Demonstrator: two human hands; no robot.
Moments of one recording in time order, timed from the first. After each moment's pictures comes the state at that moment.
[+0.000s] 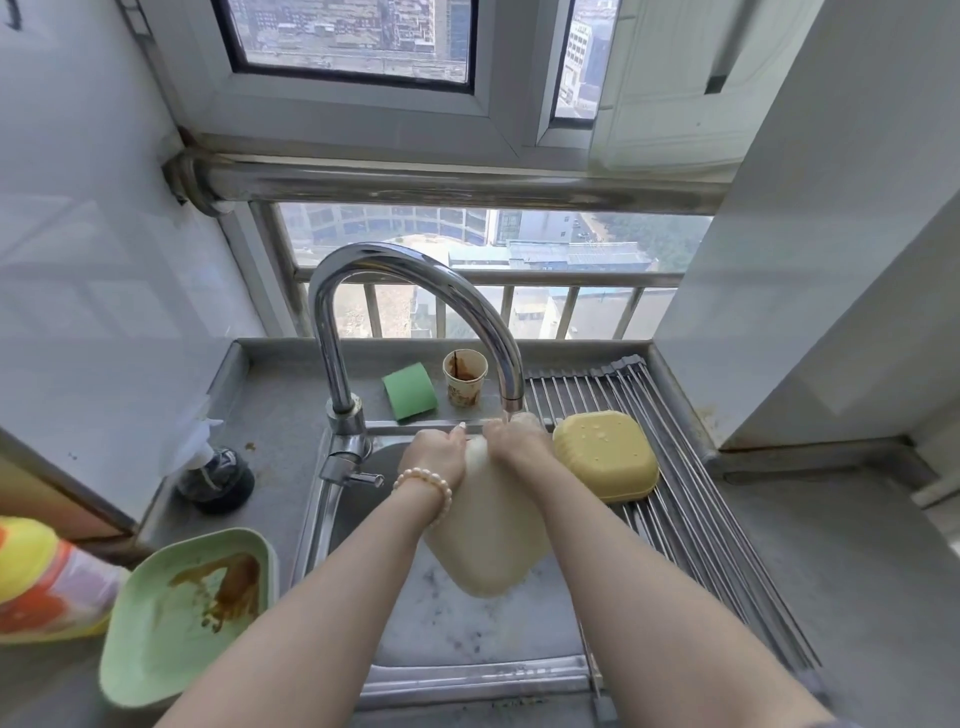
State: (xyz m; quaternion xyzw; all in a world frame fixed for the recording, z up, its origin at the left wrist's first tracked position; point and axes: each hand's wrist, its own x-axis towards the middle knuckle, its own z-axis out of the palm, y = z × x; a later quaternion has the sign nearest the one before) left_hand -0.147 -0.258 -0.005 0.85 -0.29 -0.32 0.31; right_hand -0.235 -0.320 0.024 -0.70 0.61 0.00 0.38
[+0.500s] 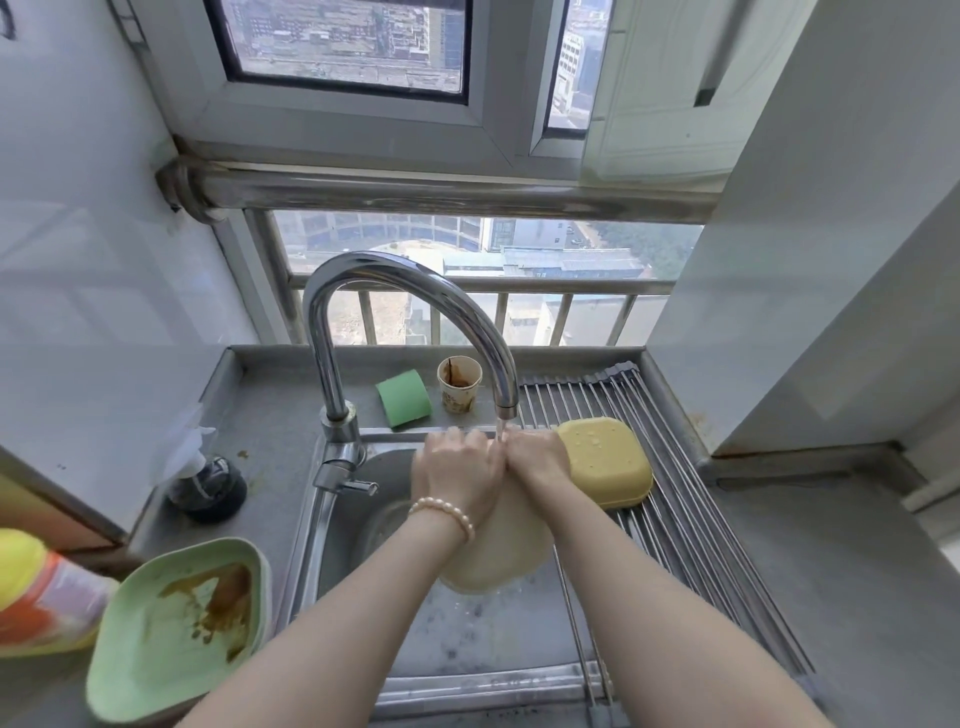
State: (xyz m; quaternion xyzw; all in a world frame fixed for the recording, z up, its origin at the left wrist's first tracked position) left_hand -0.178 -0.256 -0.001 0.85 -0.51 -0.05 0.13; right_hand -0.253 -0.329 0.004 -0.68 0.61 -0.09 0.40
